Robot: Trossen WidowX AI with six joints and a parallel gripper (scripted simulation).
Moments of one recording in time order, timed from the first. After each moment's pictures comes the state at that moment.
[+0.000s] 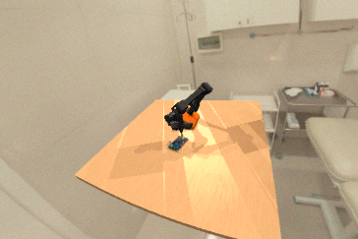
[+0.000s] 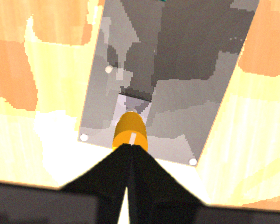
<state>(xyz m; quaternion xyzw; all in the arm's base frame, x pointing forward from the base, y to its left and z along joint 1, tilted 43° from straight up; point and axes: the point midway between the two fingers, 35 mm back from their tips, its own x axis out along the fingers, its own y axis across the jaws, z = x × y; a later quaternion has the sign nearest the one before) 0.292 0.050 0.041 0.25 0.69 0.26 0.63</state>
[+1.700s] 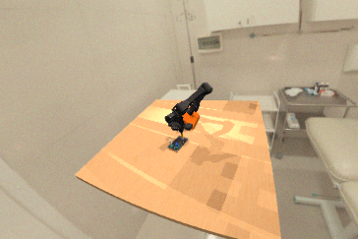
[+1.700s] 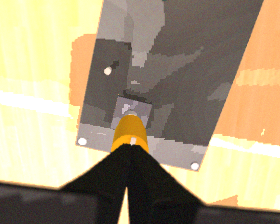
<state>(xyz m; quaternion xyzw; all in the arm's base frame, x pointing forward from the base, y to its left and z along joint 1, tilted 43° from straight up) 0.291 0.055 0.036 0.25 0.69 0.26 0.63</state>
